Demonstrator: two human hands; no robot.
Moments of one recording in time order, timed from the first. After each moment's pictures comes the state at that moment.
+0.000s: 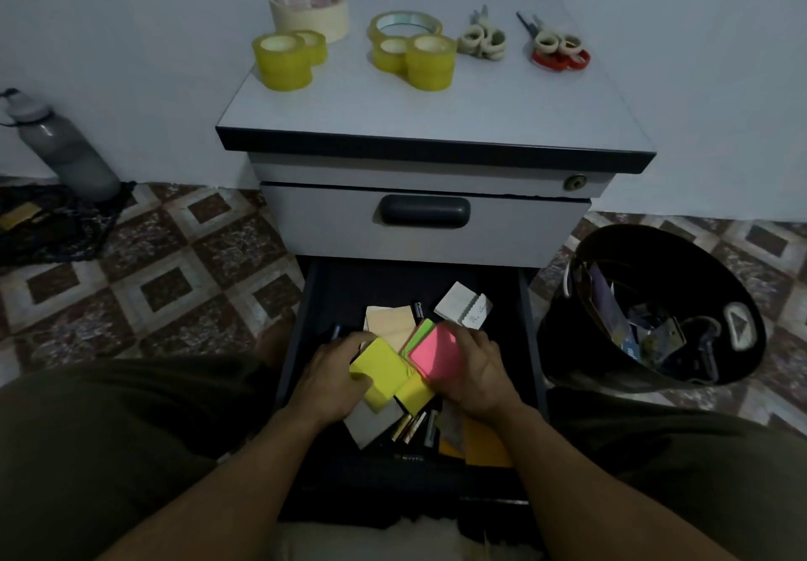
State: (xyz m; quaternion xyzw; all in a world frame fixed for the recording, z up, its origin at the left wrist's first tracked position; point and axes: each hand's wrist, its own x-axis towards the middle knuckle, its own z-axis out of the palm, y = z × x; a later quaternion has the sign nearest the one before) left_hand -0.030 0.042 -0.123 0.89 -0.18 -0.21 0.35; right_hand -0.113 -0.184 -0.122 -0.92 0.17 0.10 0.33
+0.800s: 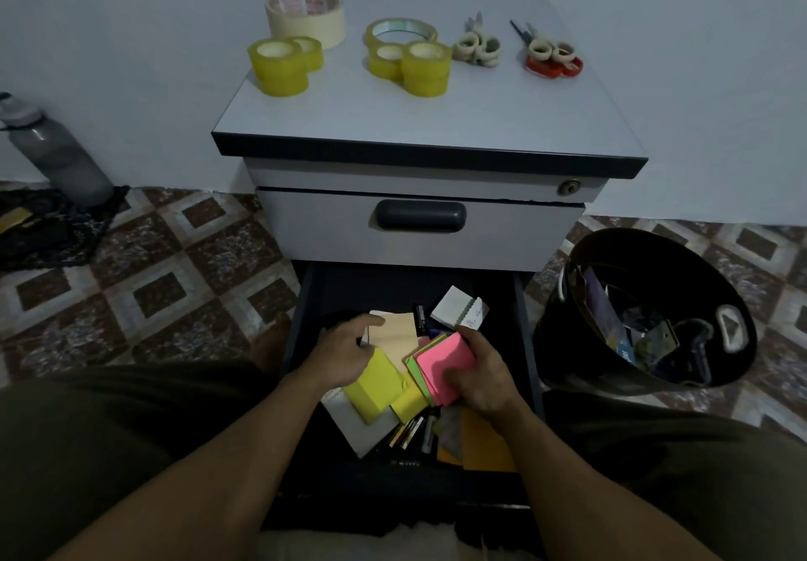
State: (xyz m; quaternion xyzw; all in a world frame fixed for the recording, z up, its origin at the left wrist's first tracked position) left_hand 0.007 0.015 -0.119 0.86 -0.14 -0.29 0.39; right_hand -0.116 -0.191 -0.127 -0.78 0.27 0.06 0.56
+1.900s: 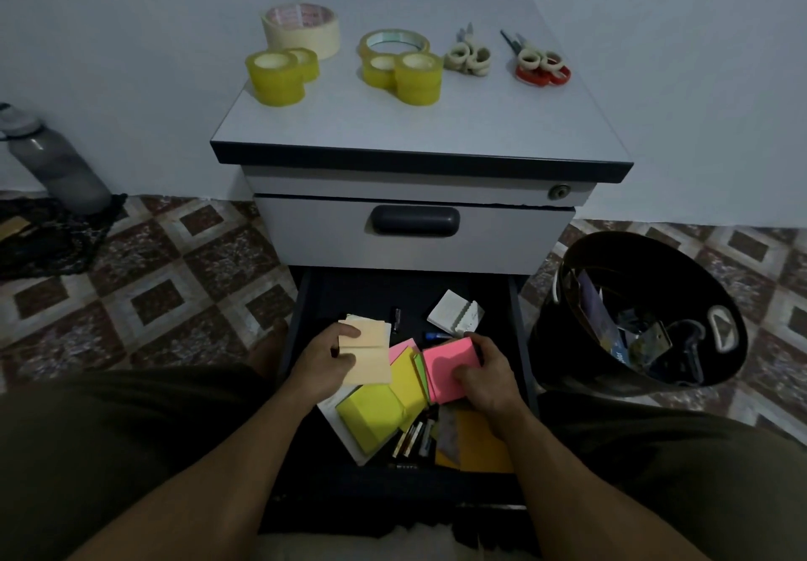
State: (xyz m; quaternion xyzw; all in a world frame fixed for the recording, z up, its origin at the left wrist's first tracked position) left_hand 0.000 0.034 -0.131 0.83 -0.05 -0.26 0.50; right_hand -0.119 -0.188 -0.114 -0.74 0.35 0.01 0.58
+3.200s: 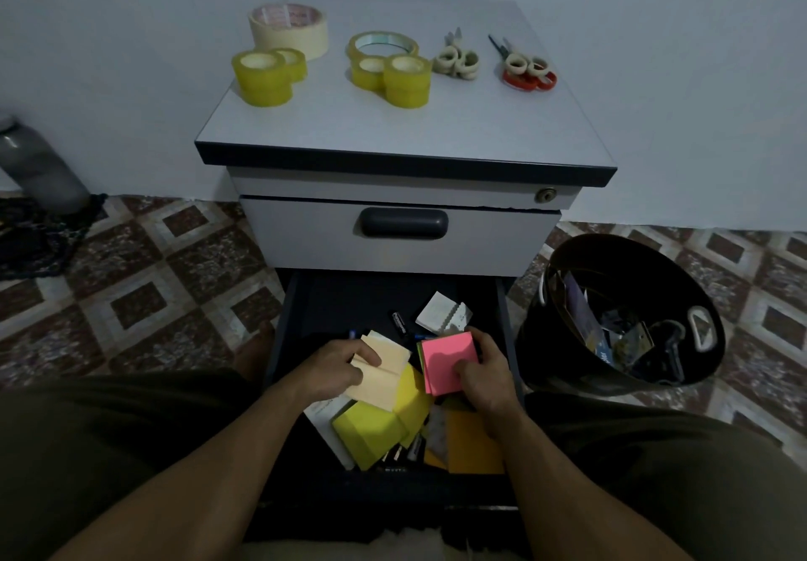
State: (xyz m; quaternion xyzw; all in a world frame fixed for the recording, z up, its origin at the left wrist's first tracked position) left_hand 0.010 0.015 -0.139 0.80 -0.14 -0.39 0.43; right_hand -0.121 -0.192 -0.101 -0.70 0.36 -0.04 0.62
